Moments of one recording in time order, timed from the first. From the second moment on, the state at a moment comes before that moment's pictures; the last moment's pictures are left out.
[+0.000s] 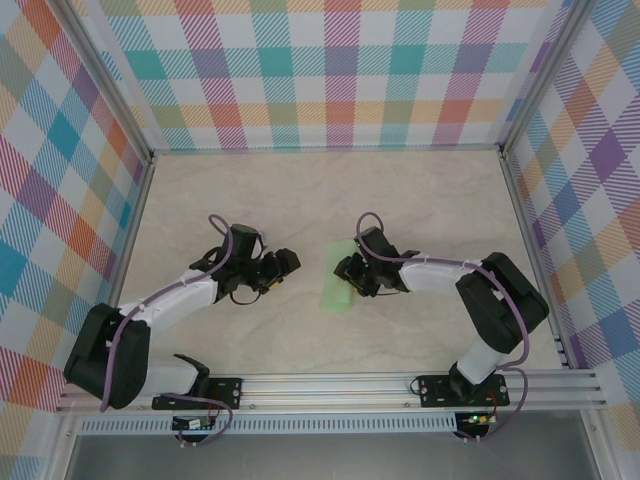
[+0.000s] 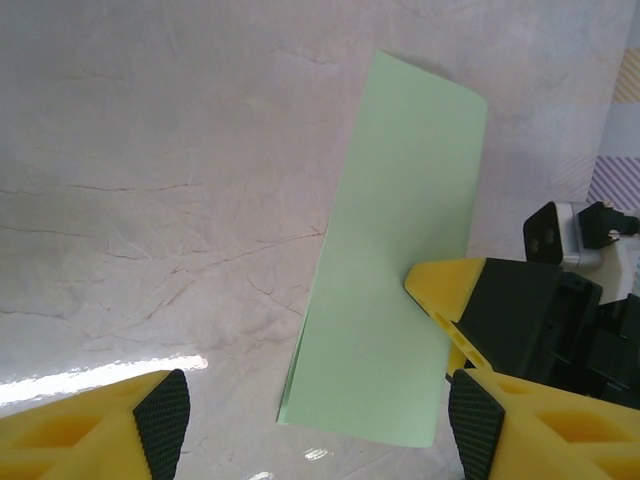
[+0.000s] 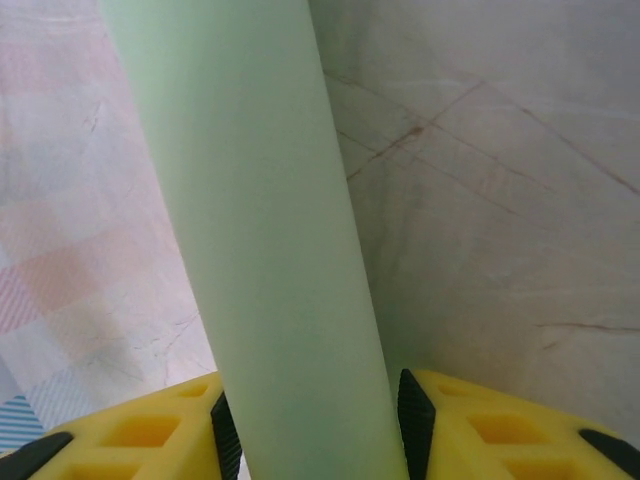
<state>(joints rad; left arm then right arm) -0.44 1.33 0.67 -0.20 0.42 -0.95 0.68 1.65 0.80 -0.12 -0.23 1.23</state>
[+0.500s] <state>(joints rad) -0.53 1.54 0.79 -0.13 0.50 -0.94 0.67 1.65 0.83 -0.23 -0.25 1.17</state>
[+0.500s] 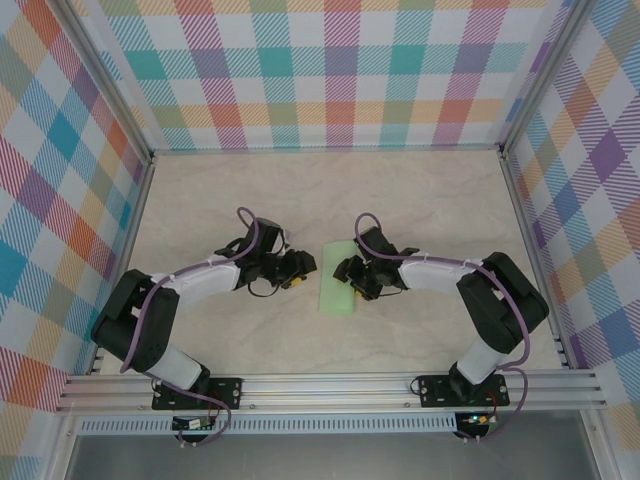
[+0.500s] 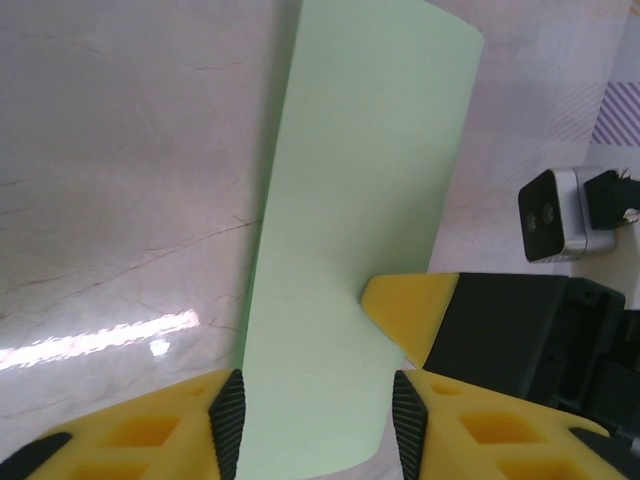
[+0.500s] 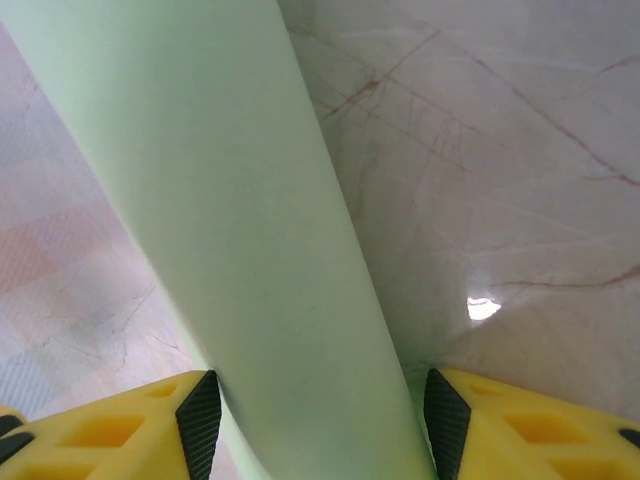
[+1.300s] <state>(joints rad) -0.59 1.68 0.84 -0.09 0.49 -0.98 0.67 1.65 0.83 -0.23 -0.27 1.19</state>
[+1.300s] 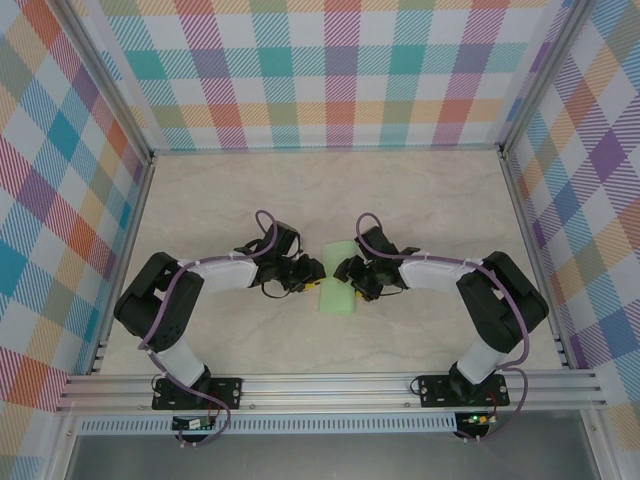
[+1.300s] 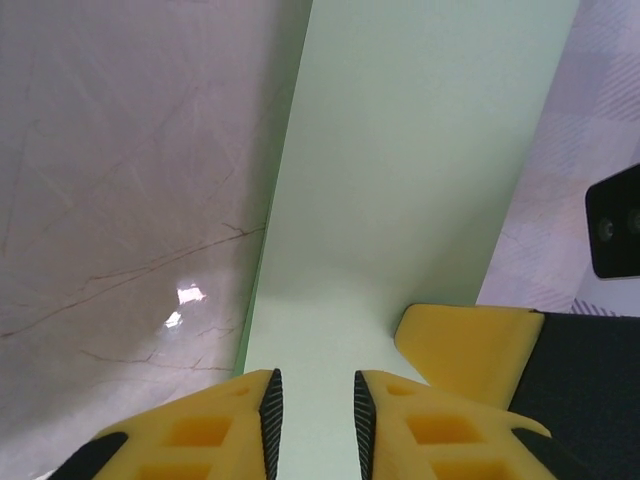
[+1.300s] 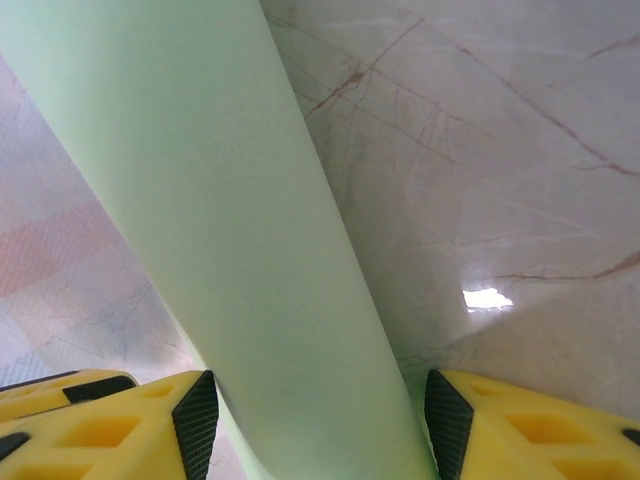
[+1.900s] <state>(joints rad) -0.60 1.73 0.84 -0.03 0.48 -1.00 0.67 1.65 0.83 -0.23 -0.27 1.21</state>
